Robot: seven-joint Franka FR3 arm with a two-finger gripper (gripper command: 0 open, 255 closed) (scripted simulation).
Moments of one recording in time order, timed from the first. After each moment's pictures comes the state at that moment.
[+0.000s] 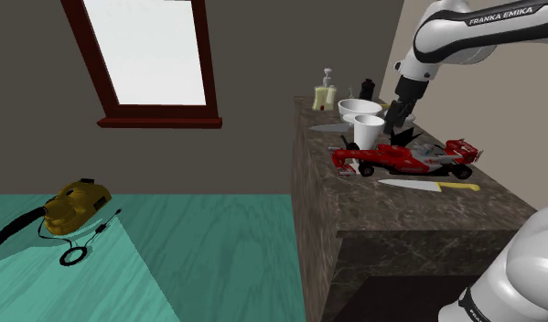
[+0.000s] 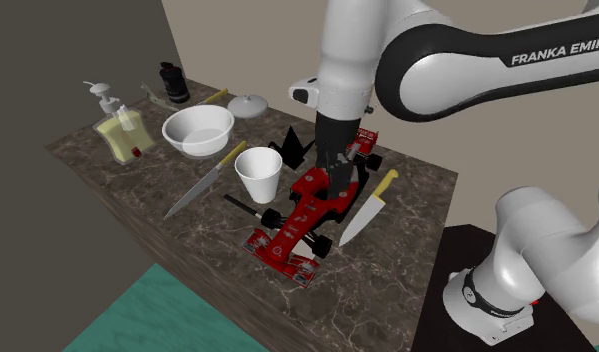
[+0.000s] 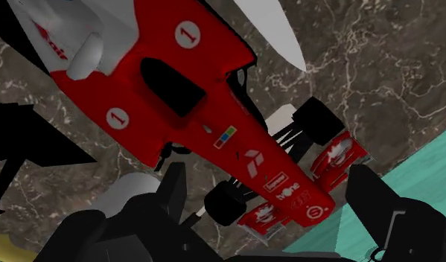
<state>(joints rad) -0.12 -0.44 -0.31 -2.25 -0.05 1.88 -0.43</state>
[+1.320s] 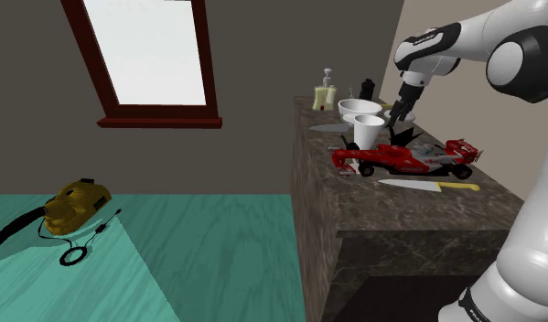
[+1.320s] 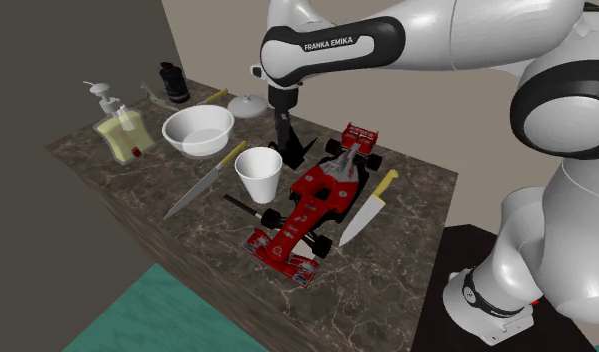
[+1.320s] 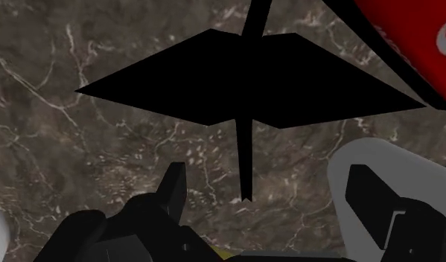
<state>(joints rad) -0.26 0.24 -0.56 -1.71 0.25 1.95 -0.88</state>
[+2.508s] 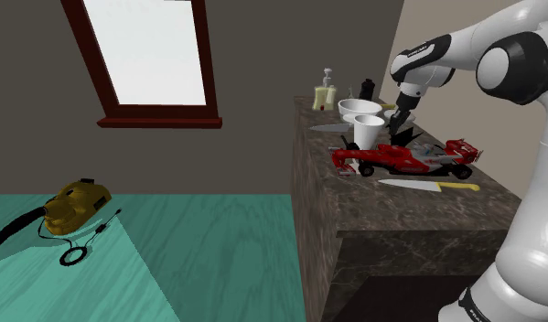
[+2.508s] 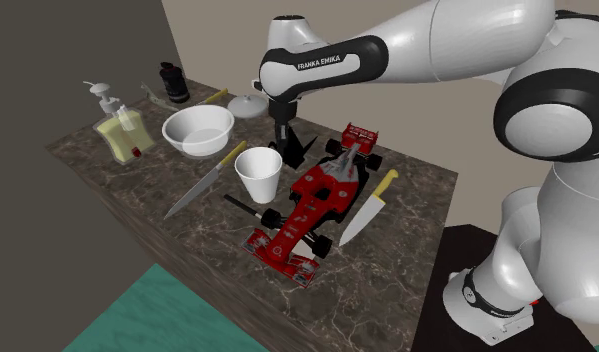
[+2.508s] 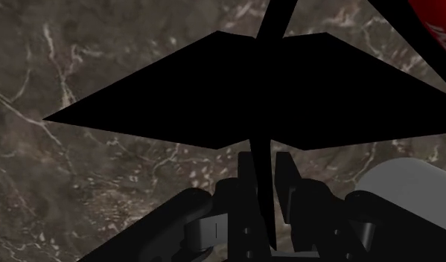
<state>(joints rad) -0.28 0.29 -0.56 -1.75 0.29 2.03 -0.92</state>
